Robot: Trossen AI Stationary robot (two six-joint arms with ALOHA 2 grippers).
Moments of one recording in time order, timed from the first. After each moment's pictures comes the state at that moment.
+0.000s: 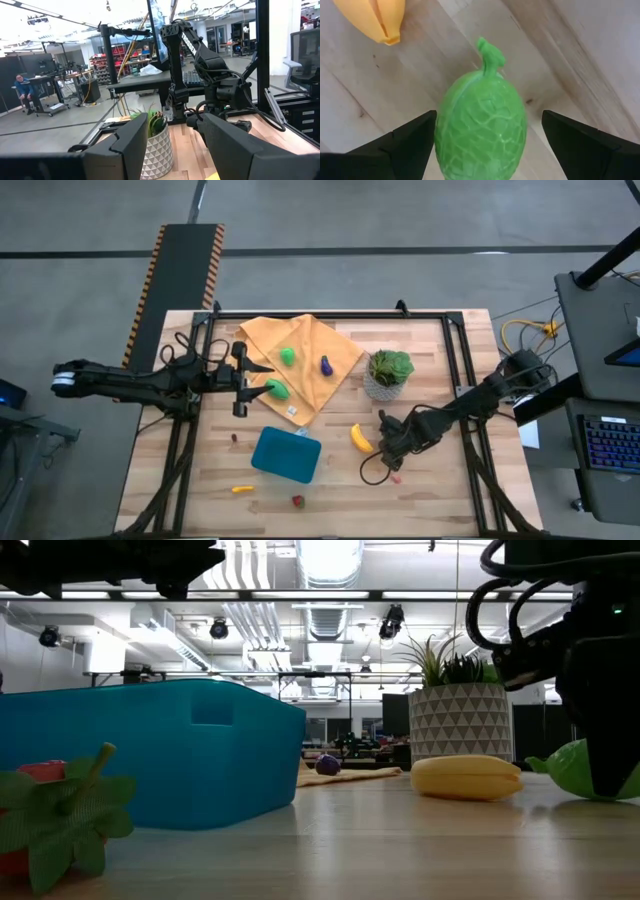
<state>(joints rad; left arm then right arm) 0.02 0.69 0.35 0.49 0.00 0.16 0.46 1.61 0.83 -0.67 0.07 1.10</state>
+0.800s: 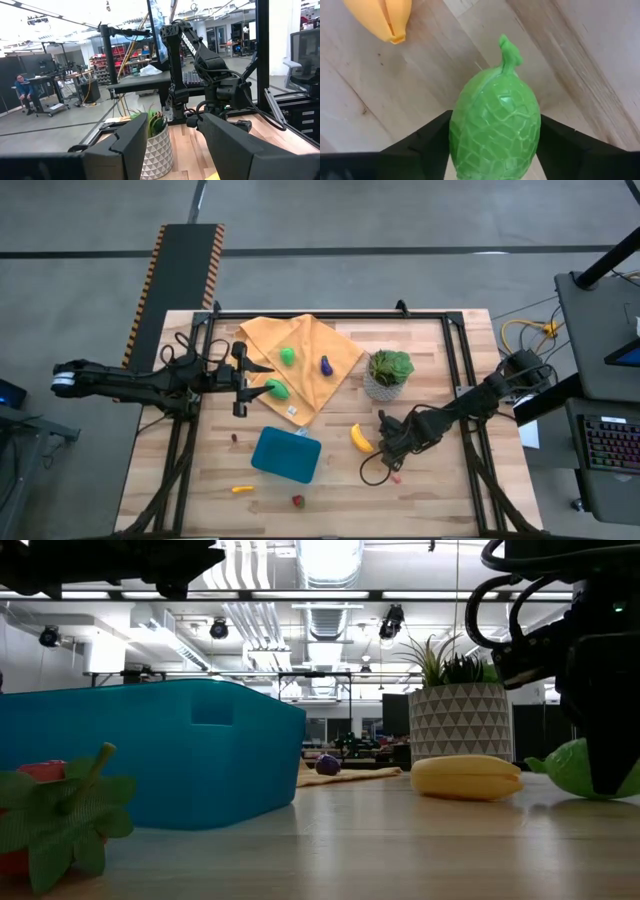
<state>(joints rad) 0.02 0.69 0.35 0.49 0.00 0.16 0.46 1.60 0.83 -0.67 0.07 1.07</state>
